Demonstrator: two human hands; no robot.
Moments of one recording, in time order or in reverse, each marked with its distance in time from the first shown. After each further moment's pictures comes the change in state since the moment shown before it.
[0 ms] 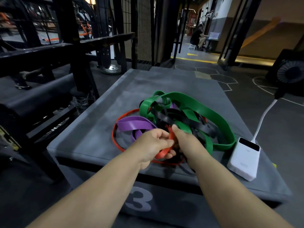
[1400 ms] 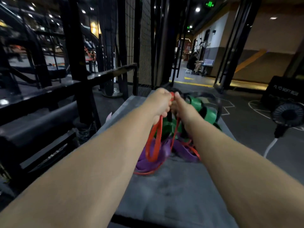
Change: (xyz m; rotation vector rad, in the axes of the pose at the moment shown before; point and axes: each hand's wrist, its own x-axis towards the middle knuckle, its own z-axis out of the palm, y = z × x) left_hand 0.082 0.174 -0.011 0.135 0.242 0.323; right_hand 0.083 -0.153 -0.022 0.155 -0.019 -0.367
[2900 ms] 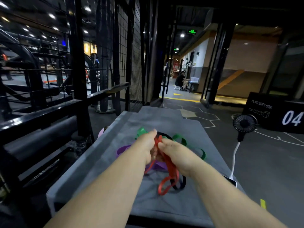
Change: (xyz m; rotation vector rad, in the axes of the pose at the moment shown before) left_hand -0.077 -0.034 0.008 -0.252 0.003 -0.452; right_hand -0.131 0.009 -0.010 0.096 -0.391 -0.077
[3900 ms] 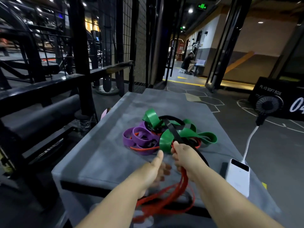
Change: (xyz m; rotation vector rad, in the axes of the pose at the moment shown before) left_hand -0.005 -0.125 -0.065 0.328 -0.139 -0.039; right_hand 0.007 0.073 0.017 -0.075 0.453 0.409
